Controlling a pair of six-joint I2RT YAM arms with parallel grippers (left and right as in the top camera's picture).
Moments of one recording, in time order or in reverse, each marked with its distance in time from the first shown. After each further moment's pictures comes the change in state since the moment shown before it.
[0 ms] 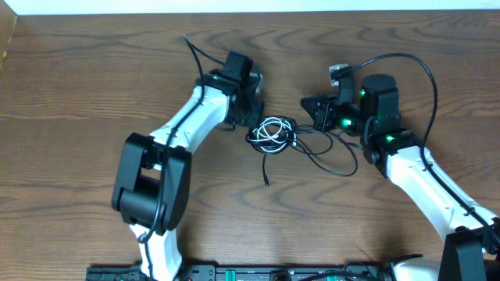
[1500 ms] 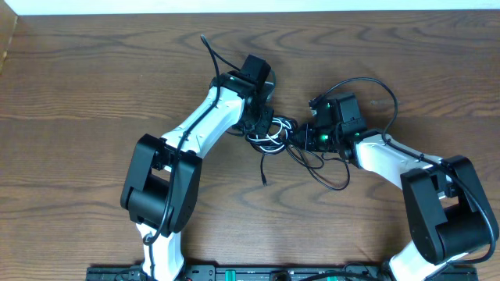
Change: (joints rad) left arm -0.087 0.021 0.045 -0.126 -0.063 -0.026; right arm 0.078 0.306 0.000 -0.087 0.057 0.077
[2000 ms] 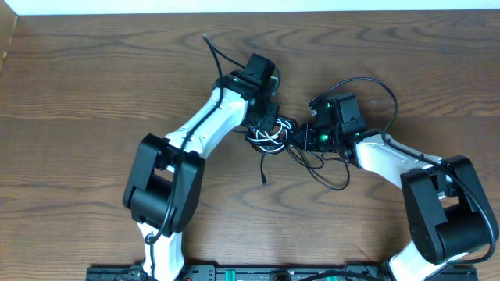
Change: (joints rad) left arm -0.023 0.010 -0.001 0.092 0.004 -0.050; right arm 0.000 0.000 0.000 0.000 0.000 0.000
